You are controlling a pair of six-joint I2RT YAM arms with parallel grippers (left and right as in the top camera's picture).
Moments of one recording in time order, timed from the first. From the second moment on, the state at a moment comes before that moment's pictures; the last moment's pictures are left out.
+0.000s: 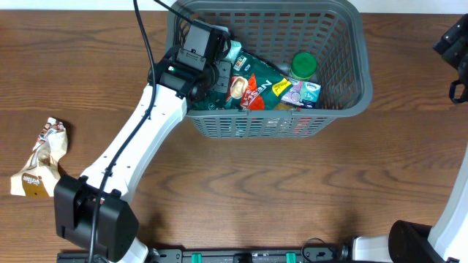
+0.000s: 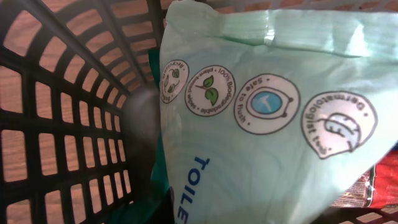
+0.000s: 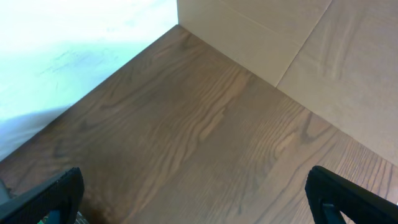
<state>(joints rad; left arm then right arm) -0.44 1.74 1.56 -0.71 -0.01 -0.20 -0.17 1.60 2.22 -1.40 0.53 0.49</state>
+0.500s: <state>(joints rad) -0.44 1.73 1.56 -0.70 -0.01 -0.20 -0.17 1.60 2.22 -1.40 0.53 0.49</state>
